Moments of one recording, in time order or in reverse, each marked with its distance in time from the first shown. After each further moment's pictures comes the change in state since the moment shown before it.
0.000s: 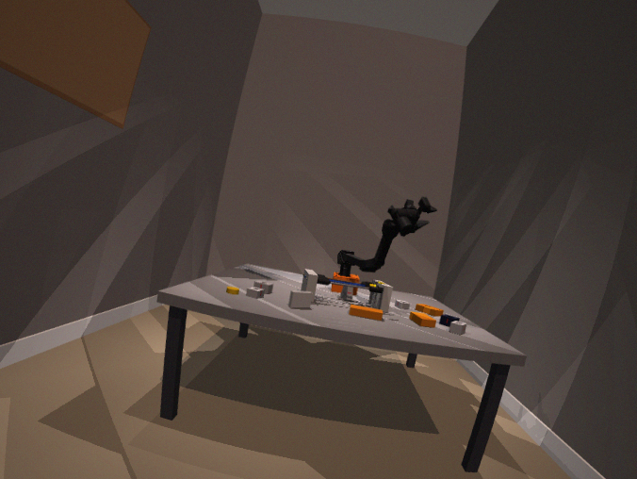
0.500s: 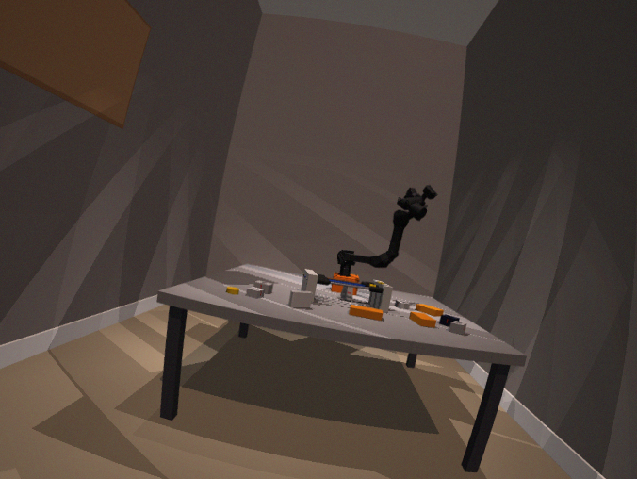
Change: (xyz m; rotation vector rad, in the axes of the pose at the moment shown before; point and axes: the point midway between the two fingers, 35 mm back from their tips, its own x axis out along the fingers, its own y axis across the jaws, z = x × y) arm 0.092 0.043 0.145 0.077 -0.300 0.084
